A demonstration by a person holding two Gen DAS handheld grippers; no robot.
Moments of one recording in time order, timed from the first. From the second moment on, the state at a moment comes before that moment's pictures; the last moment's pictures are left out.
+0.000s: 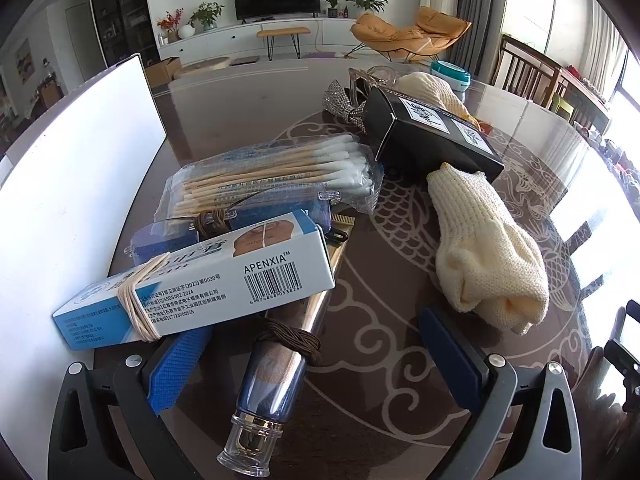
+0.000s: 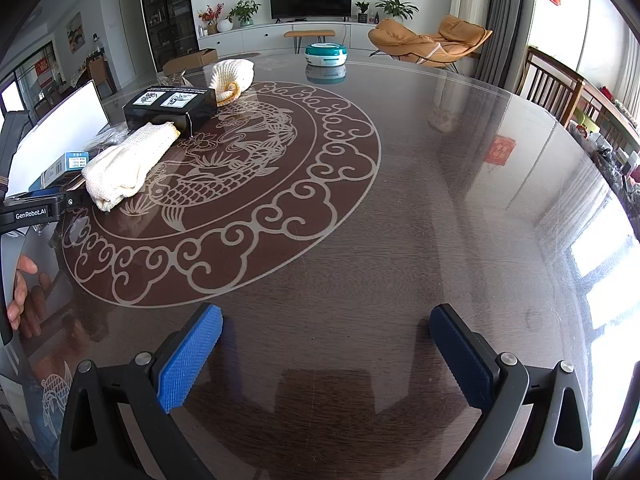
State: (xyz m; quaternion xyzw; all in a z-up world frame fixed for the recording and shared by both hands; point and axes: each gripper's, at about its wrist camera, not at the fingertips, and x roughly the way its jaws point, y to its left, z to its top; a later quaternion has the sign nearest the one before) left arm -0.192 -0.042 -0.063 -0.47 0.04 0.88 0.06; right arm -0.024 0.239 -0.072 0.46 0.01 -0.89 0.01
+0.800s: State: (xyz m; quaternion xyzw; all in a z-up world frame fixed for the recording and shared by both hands) left arm -0.162 -0.022 -0.056 -0.43 0.06 0.89 0.11; right arm -0.024 0.239 -0.072 0.46 0.01 -0.89 0.01
